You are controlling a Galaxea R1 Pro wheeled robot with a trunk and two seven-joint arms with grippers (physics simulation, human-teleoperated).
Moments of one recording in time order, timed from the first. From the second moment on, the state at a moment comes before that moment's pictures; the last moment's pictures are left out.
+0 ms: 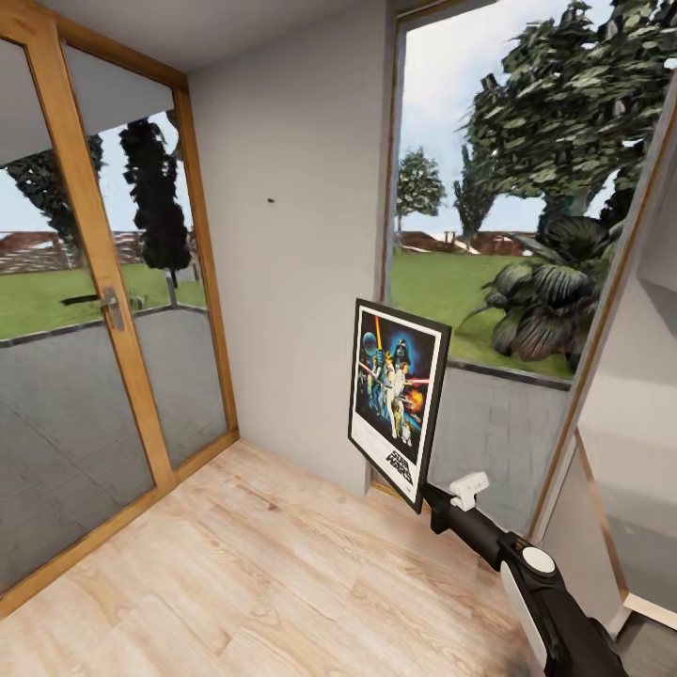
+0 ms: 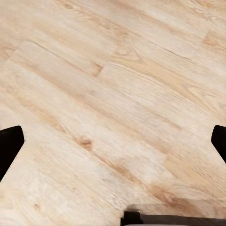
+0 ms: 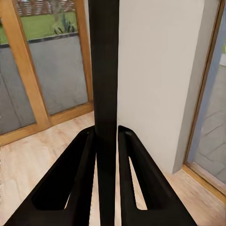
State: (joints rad) left arm 0.03 0.07 0.07 -0.71 0.00 -0.04 -0.01; right arm -0.35 -0.07 -0.08 -1.08 0.00 0.00 0.58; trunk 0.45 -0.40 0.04
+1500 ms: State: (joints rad) left arm 0.03 0.07 0.07 -0.71 0.00 -0.04 -0.01; right arm -0.35 -0.07 -0.08 -1.05 0.00 0.00 0.58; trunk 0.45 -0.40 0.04
